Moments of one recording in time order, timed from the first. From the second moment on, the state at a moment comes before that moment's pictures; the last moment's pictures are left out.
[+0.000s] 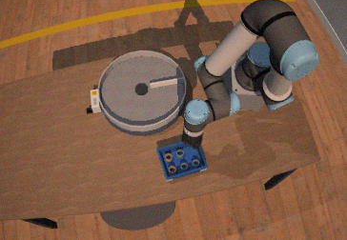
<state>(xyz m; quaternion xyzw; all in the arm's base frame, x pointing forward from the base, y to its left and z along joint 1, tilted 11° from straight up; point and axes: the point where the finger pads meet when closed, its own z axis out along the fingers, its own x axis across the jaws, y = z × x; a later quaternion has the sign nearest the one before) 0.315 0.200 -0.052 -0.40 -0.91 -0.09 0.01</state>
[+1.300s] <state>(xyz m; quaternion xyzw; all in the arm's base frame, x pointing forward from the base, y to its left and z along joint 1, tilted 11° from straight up) 0.326 0.131 -0.063 -0.41 -0.91 -0.09 0.01</state>
